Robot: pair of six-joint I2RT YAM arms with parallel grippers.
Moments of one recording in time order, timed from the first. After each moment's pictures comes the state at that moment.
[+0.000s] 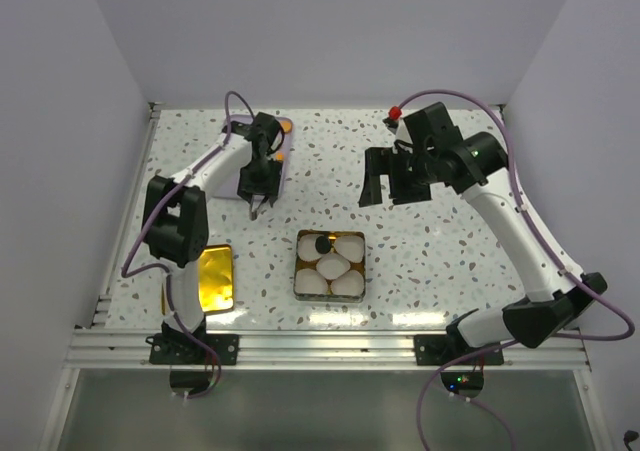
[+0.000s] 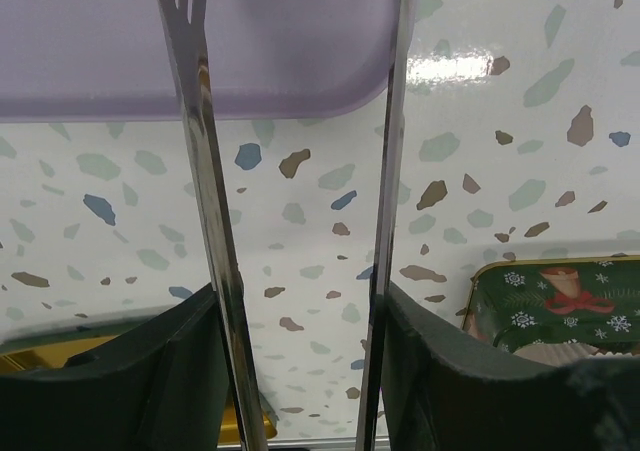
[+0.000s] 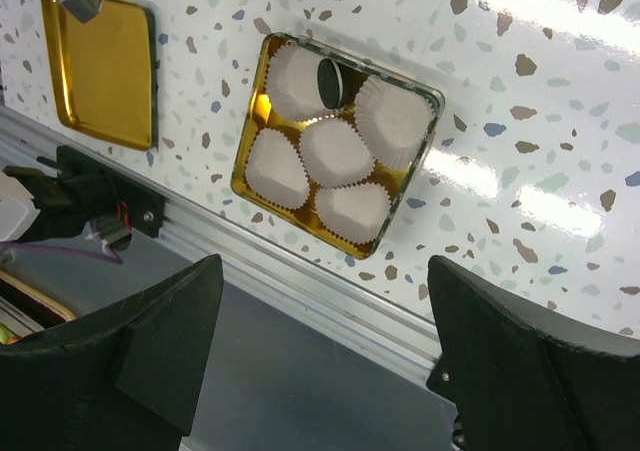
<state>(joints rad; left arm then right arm) -0.36 1.99 1.66 -1.06 -0.06 -0.28 0.52 1.42 1.71 -1.25 -0.20 0.40</state>
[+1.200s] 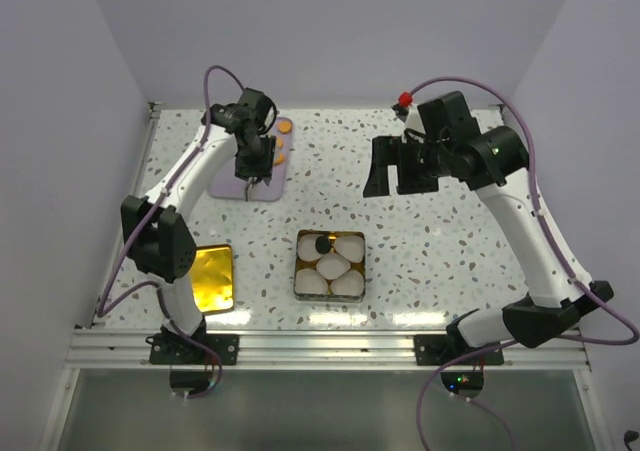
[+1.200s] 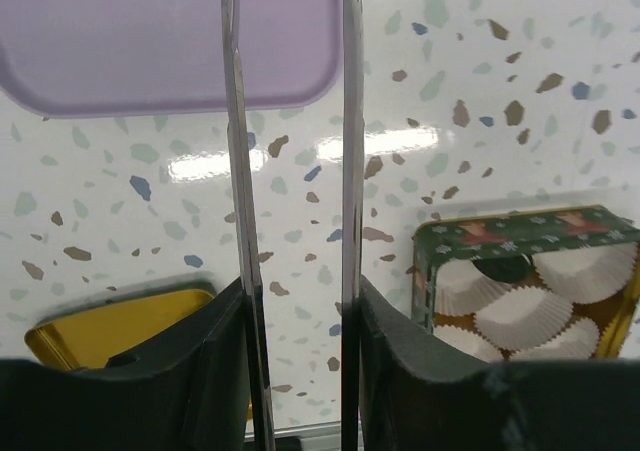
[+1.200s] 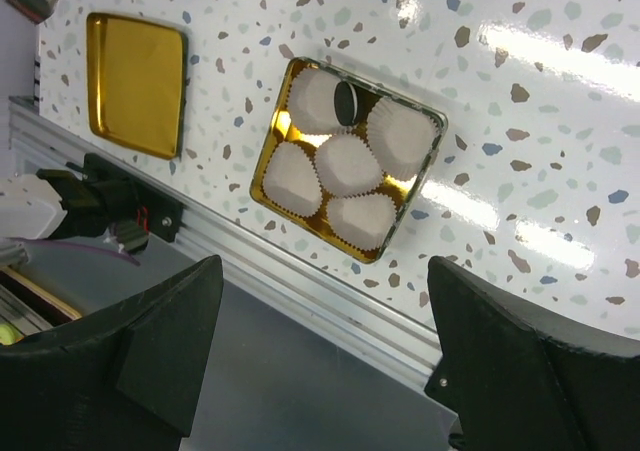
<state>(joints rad) -0.37 1.87 1.80 -1.15 -0.06 -0.29 0.50 1.42 1.84 -1.31 -0.22 0.38</state>
